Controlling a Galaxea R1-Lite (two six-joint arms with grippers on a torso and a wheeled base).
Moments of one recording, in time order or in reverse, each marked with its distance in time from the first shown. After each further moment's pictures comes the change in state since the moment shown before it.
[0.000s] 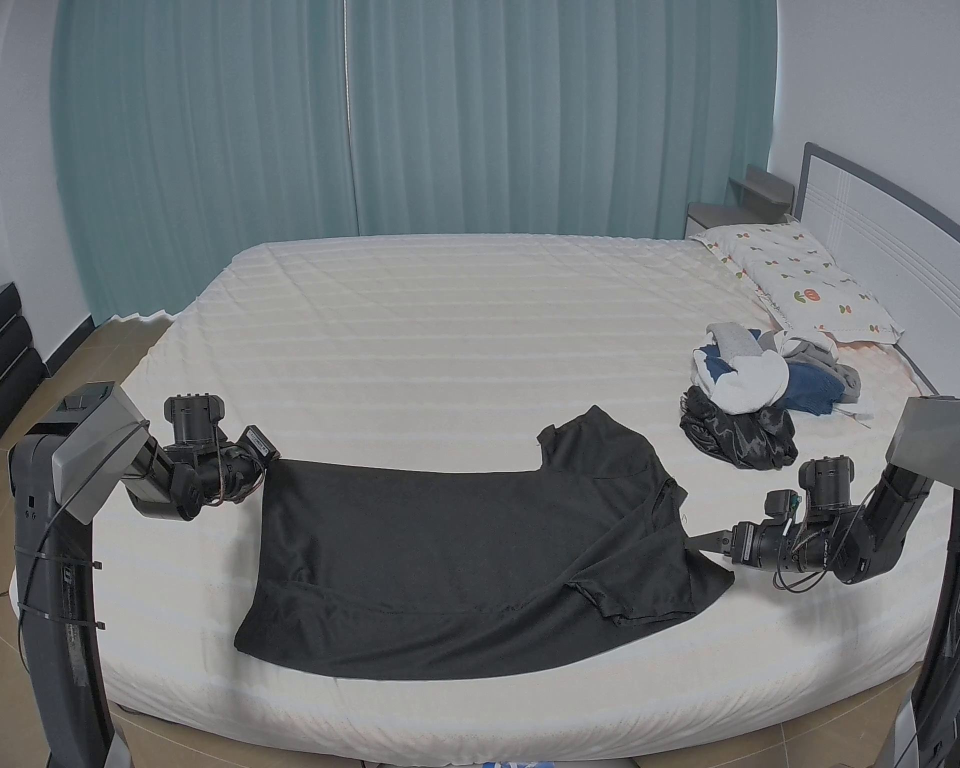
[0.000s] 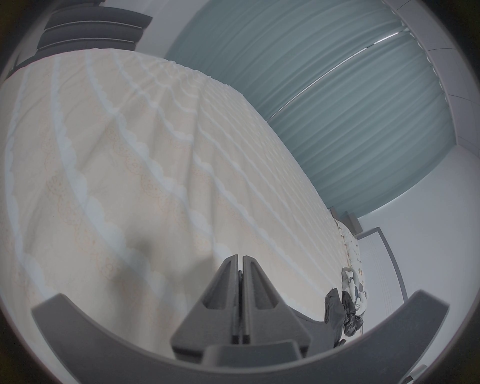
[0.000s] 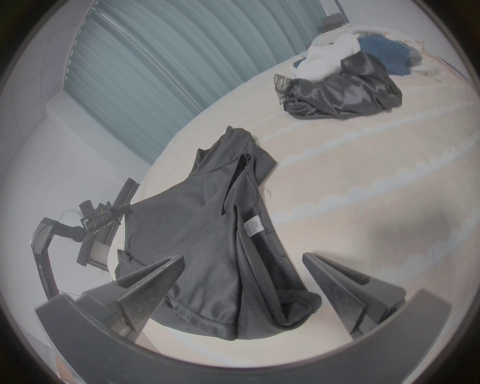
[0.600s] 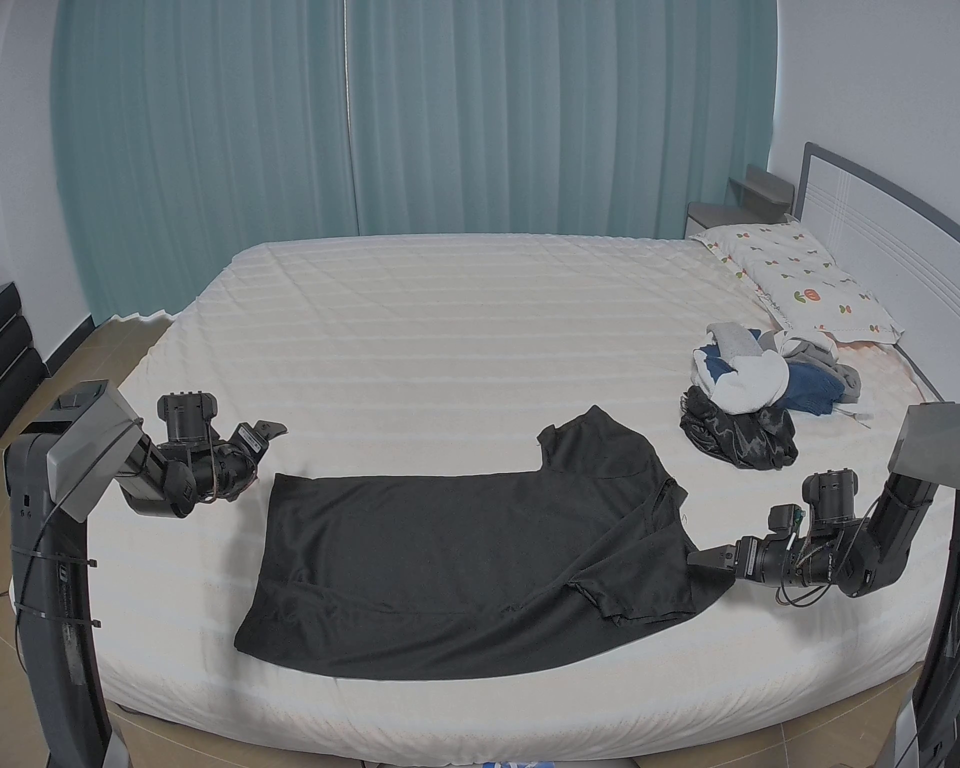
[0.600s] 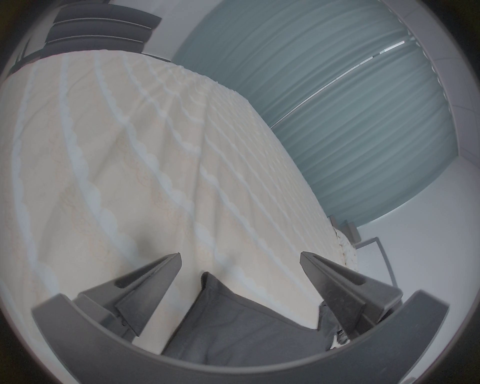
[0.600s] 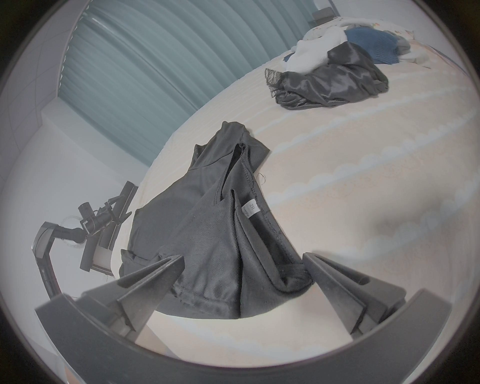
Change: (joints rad) left arm 0.016 -0.009 0.000 0.005 0.003 -0.023; right arm -0.004 -0.010 0.082 -0.037 0.005 0.020
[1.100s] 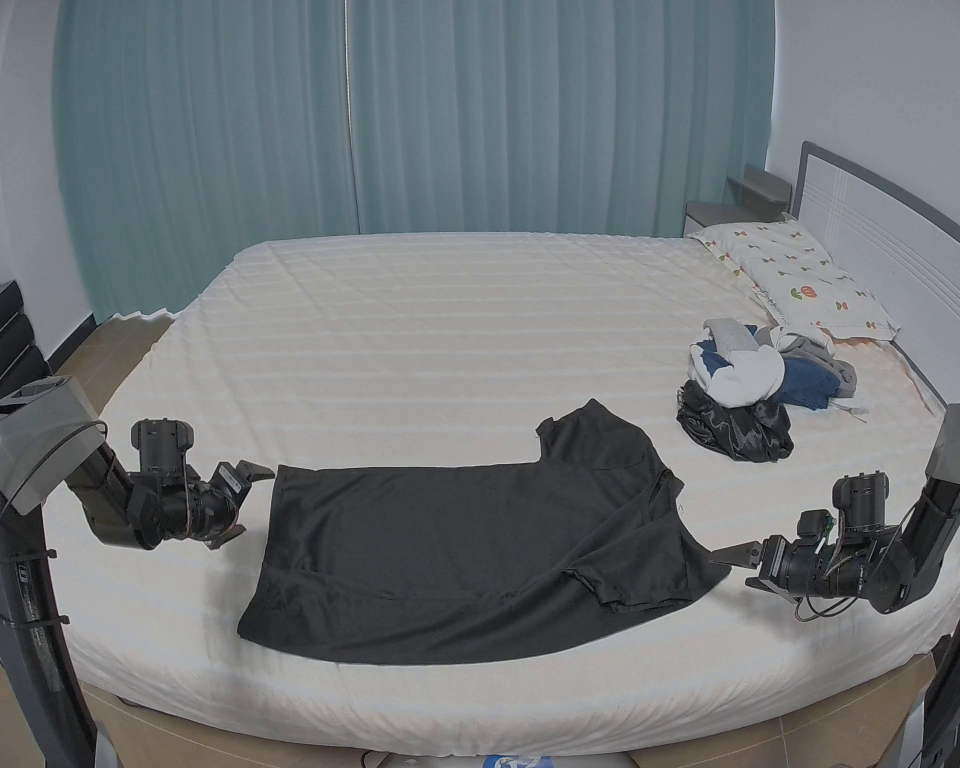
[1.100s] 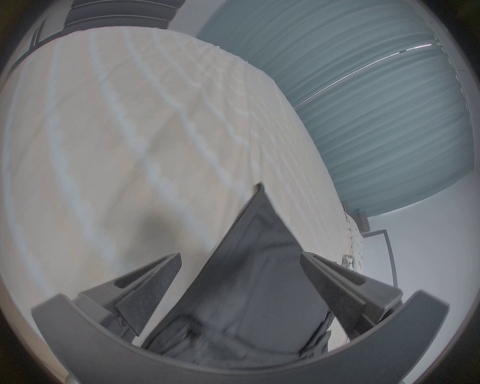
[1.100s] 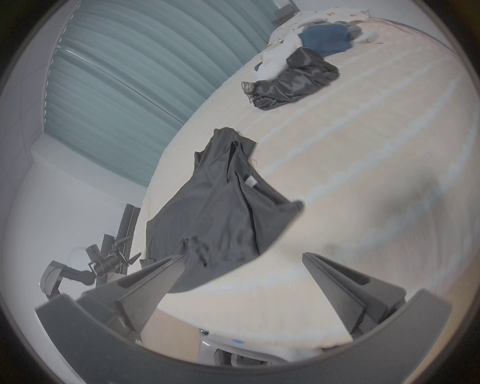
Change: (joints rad) left arm 0.017 -0.202 0.372 -0.002 -0.048 -0.044; right arm -0.002 -0.177 0.187 -0.041 -0.024 0.203
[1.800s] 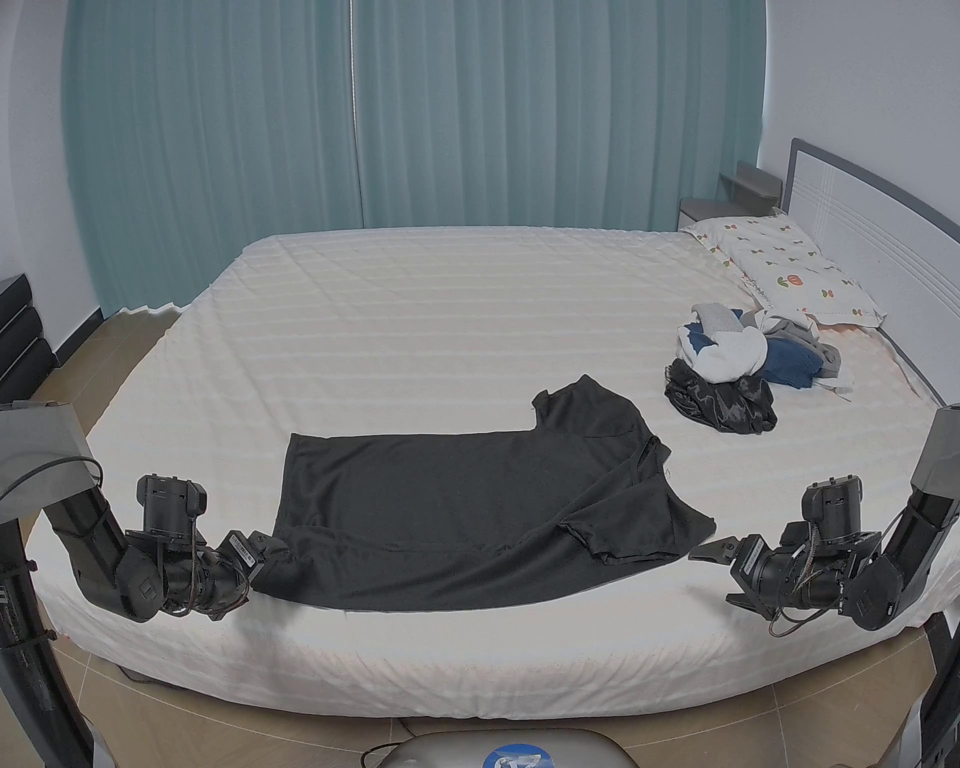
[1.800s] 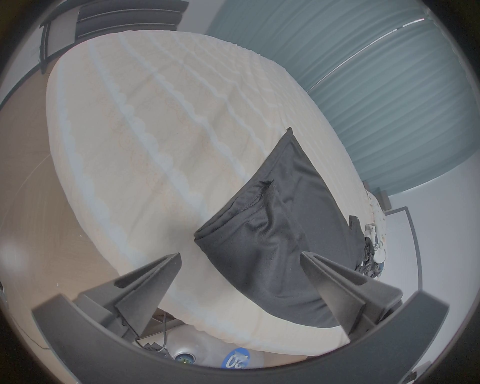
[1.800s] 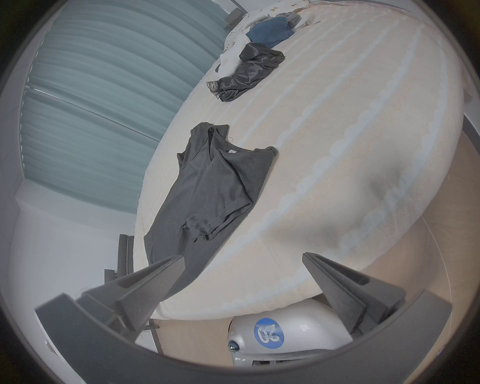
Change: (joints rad) left arm -0.127 -0.157 0.417 -0.115 0.148 0.002; right arm 0.173 -0.033 0.020 -0.005 -0.232 0.374
